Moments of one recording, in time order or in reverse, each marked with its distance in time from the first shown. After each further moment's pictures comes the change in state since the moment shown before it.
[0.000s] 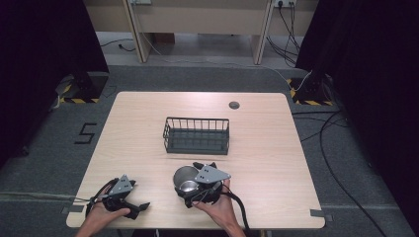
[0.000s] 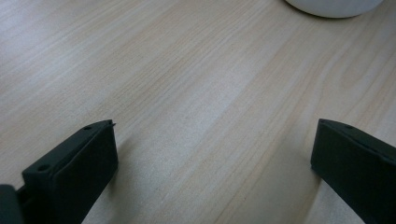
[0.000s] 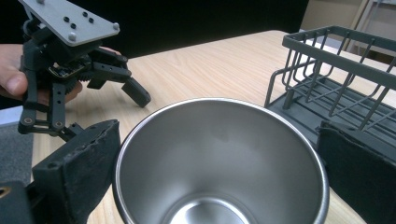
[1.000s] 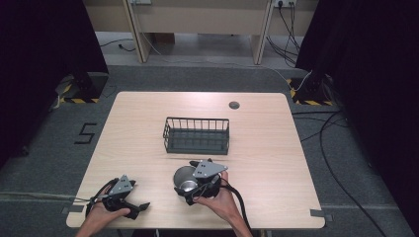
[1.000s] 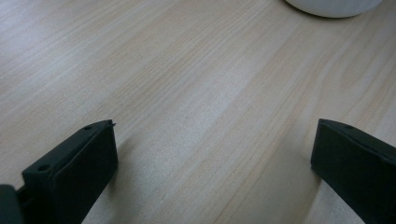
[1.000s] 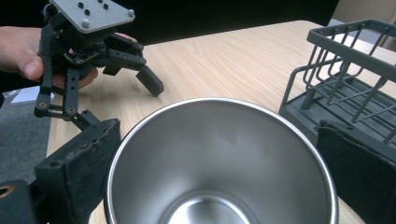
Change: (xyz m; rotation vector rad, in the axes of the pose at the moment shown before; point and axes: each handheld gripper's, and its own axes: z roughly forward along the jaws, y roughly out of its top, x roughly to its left) left arm 0.000 0.000 0.000 0.000 0.000 0.000; right arm -0.013 0.008 0.008 0.062 0.109 -0.042
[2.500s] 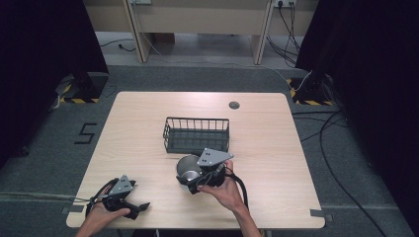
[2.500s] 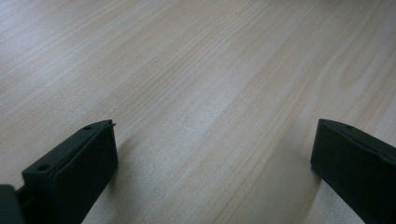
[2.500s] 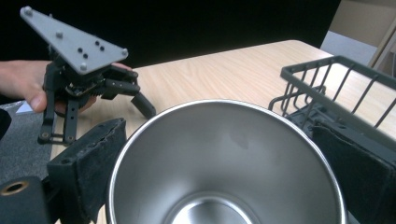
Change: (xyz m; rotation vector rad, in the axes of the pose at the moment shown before) left arm 0.000 0.000 0.000 0.000 -0.001 0.001; right arm -0.020 0.030 -0.016 -0.036 0.006 0.002
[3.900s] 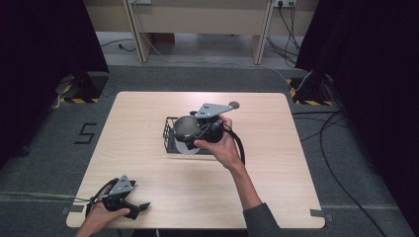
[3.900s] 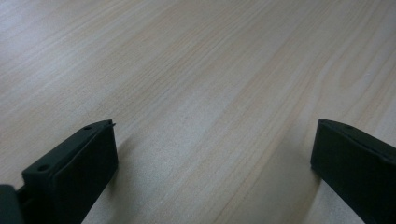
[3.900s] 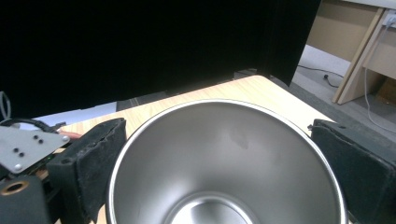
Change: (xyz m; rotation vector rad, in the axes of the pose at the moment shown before) left arm 0.000 0.000 0.000 0.001 0.000 -0.002; right arm -0.068 0.093 0.005 -0.020 -0.042 0.019
